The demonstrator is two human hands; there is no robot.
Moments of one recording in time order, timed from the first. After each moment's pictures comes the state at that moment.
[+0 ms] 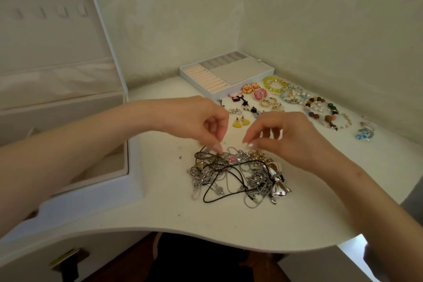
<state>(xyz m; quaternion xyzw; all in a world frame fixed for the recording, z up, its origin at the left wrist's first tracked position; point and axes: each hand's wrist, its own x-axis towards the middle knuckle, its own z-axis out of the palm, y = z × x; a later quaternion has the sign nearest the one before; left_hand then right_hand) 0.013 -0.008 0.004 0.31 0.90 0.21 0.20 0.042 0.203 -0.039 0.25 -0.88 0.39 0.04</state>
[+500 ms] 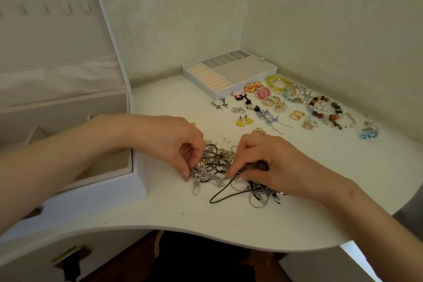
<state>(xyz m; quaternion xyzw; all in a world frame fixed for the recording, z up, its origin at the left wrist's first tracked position) 0.027 -0.042 -0.015 0.37 0.89 0.08 0.25 0.056 0.191 -0.063 0.38 -0.87 0.31 -0.04</state>
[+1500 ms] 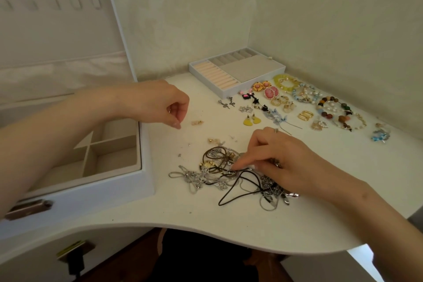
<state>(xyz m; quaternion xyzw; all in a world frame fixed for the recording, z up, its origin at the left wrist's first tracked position) -0.004 -0.078 0.001 0.24 0.96 0.06 0.11 0.050 0.193 -0.069 0.38 -0.88 0.26 0.02</state>
